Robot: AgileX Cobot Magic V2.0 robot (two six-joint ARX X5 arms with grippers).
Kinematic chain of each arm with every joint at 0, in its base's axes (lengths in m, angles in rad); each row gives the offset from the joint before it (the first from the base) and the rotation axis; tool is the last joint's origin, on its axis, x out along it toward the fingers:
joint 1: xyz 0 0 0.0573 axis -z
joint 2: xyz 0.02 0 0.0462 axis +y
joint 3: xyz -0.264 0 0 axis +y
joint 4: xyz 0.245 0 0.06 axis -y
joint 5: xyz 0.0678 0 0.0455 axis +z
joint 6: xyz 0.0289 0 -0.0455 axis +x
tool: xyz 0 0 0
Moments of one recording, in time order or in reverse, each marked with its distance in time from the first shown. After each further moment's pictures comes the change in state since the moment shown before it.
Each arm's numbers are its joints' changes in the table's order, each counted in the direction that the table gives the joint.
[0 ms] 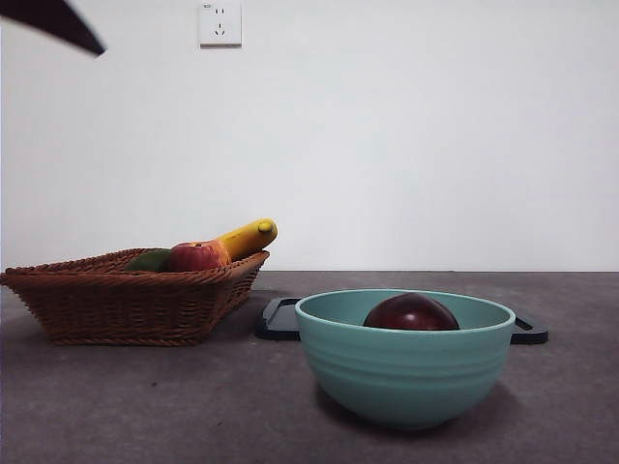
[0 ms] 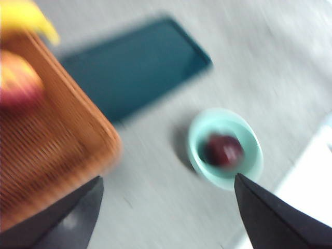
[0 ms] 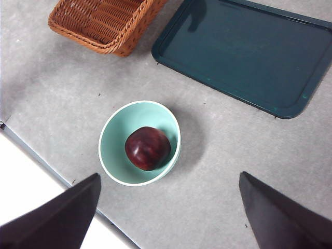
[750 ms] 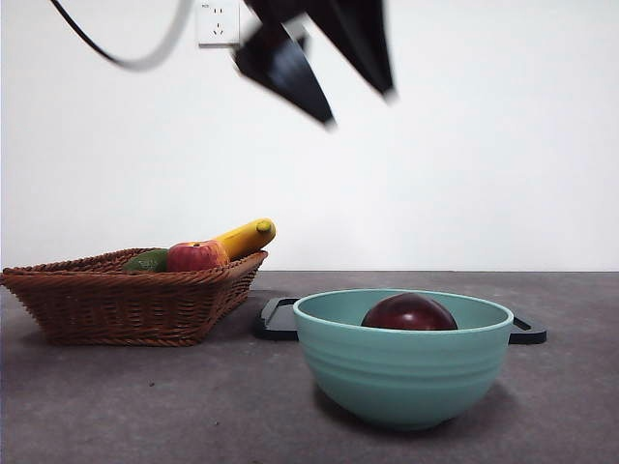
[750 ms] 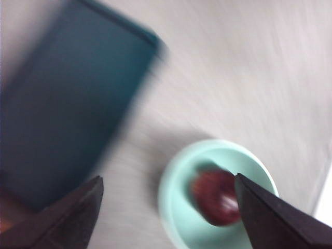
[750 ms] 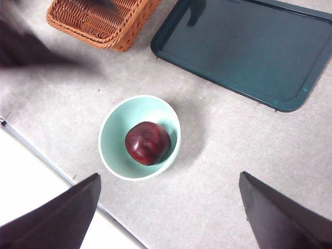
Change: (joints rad) left arm 0.426 0.562 -0.423 0.093 0.322 0.068; right arm 0.000 0.000 0.000 -0.019 0.000 0.000
